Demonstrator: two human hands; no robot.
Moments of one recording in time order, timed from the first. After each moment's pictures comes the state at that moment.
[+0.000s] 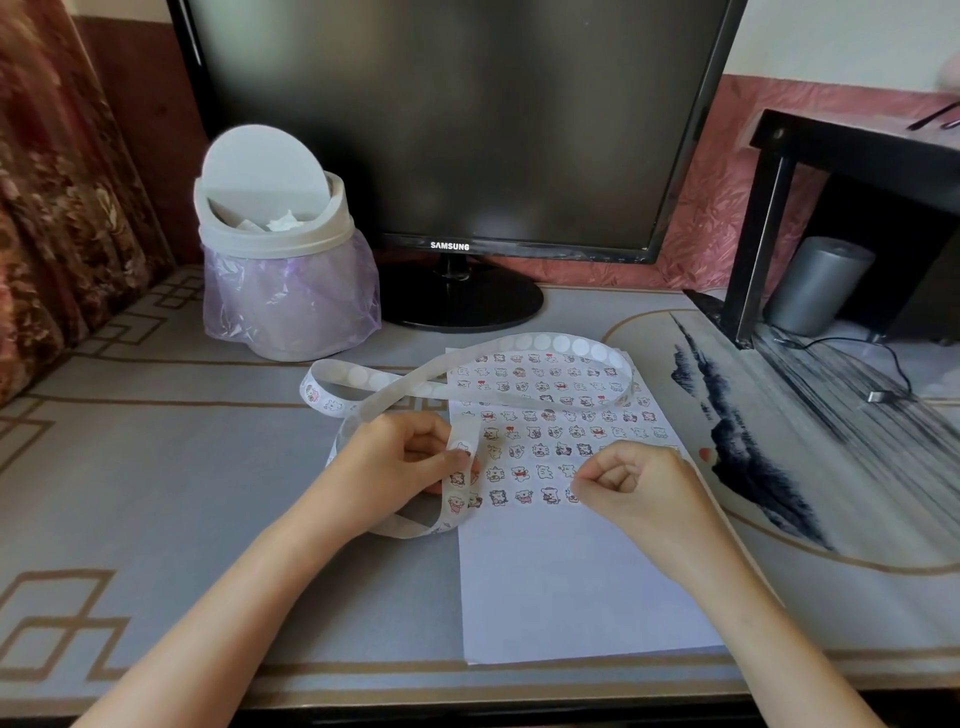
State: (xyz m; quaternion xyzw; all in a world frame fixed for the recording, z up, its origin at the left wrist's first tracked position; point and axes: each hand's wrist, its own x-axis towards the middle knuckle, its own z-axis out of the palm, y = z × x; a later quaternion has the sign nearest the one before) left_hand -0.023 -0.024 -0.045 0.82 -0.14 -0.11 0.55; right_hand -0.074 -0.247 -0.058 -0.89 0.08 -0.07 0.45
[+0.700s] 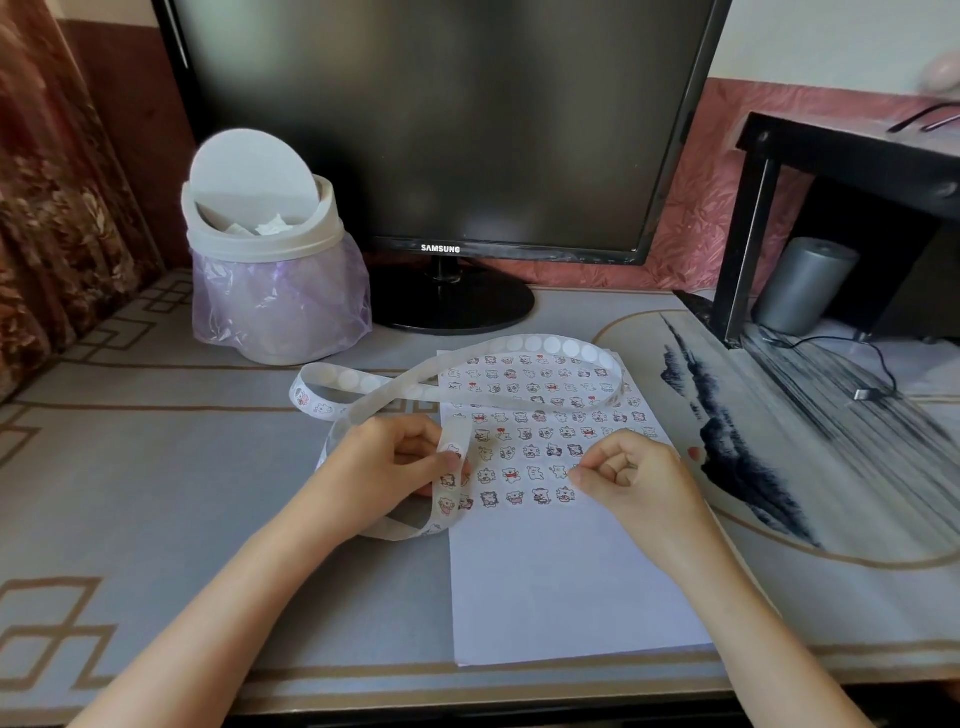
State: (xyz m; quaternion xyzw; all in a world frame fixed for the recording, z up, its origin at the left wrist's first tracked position) left_hand -0.022 -0.024 -0.047 0.84 -0.13 -0.10 0.52; right_hand -0.067 -0.254 -0.064 -0.87 0.09 -0.10 0.47
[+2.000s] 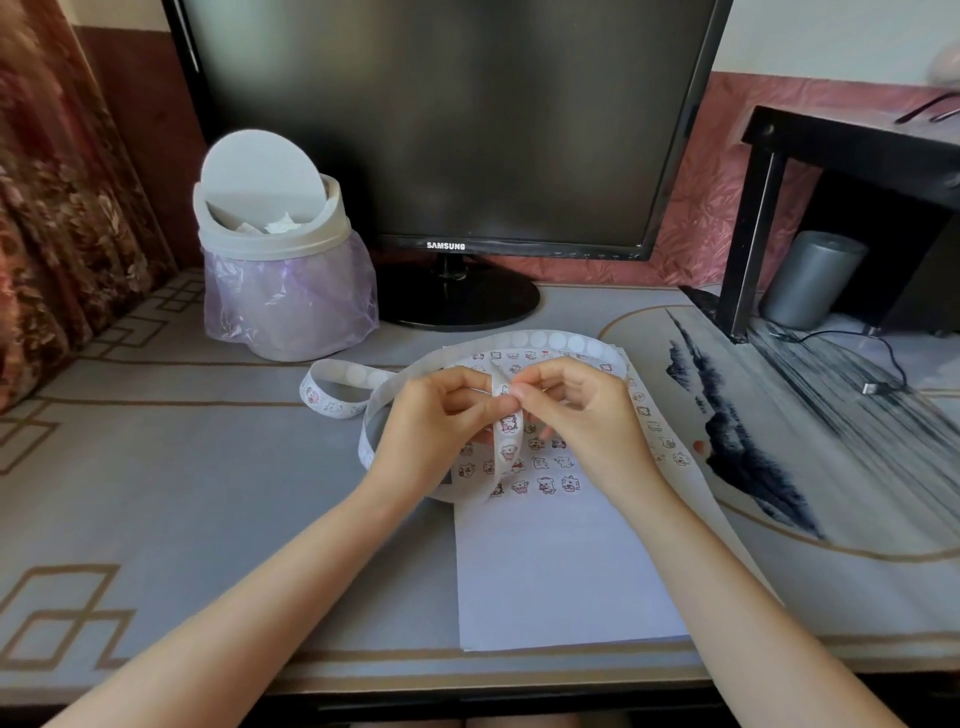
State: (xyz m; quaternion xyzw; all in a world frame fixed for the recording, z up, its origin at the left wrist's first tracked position) left_hand -0.014 -0.065 -0.042 0.74 -0.12 -0.02 0.66; right_hand -0.029 -0.214 -0.038 -0.77 -0.07 -0.14 0.62
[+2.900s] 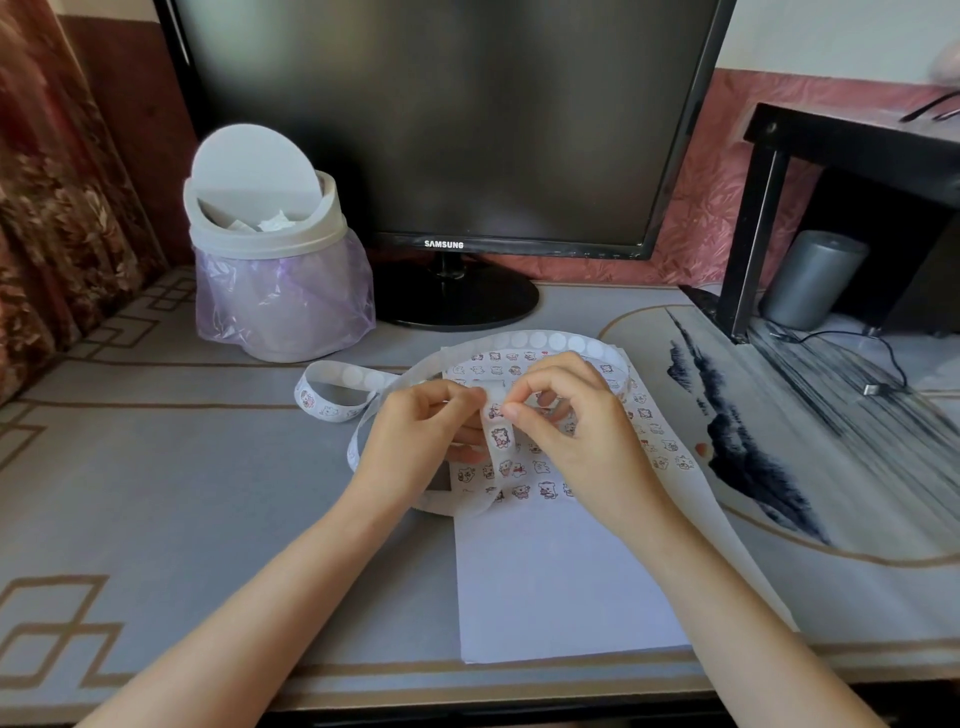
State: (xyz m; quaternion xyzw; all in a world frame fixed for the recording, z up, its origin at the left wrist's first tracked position) left_hand -0.017 -0.059 -0.040 0.72 -0.05 -0.05 0.69; right_hand -0.042 -0.211 -0.039 -0.85 -0.13 -0.19 0.47
